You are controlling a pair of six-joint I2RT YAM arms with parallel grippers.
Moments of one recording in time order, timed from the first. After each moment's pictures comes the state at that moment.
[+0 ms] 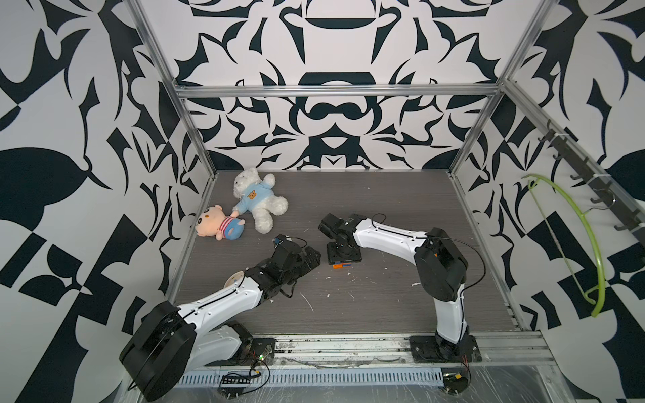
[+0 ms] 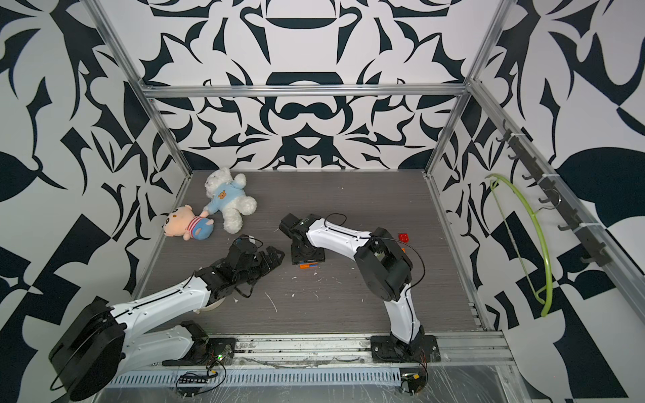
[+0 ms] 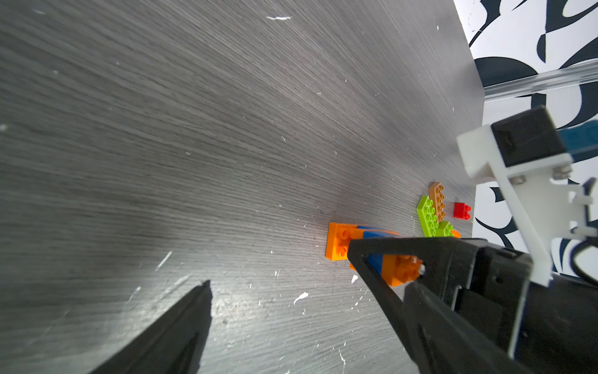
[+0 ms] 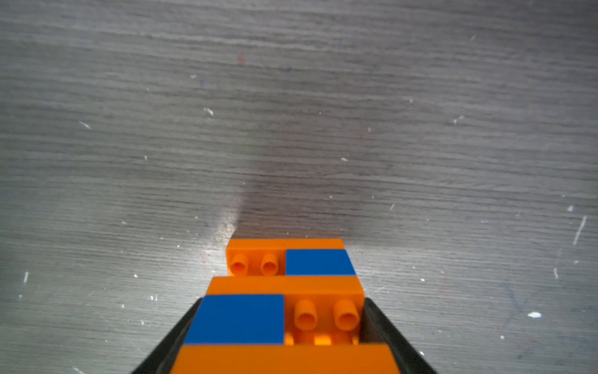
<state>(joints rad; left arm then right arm) -0.71 1.16 0.48 -0.06 0.00 -1.12 0.84 2.00 1.50 -0.93 0.06 0.76</state>
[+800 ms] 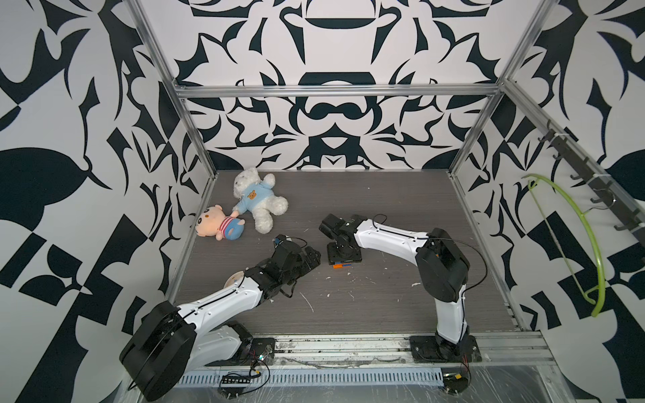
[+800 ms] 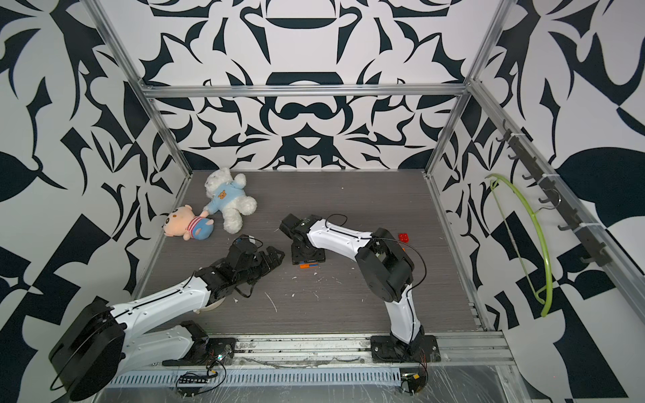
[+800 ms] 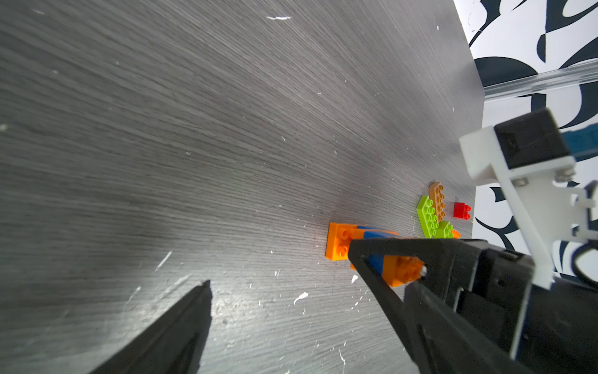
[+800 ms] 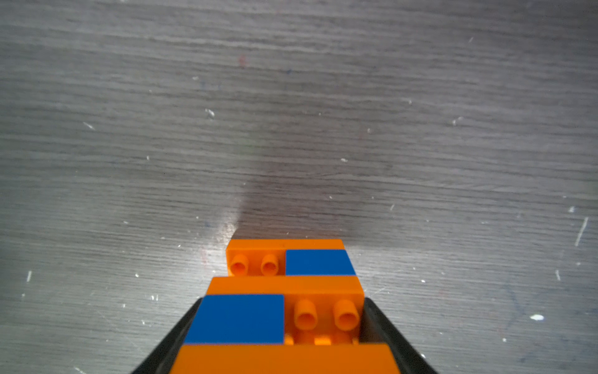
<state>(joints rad) -0.71 1.16 0.48 -0.06 0.00 -1.12 0.84 1.99 1.48 -0.91 0.06 0.76</state>
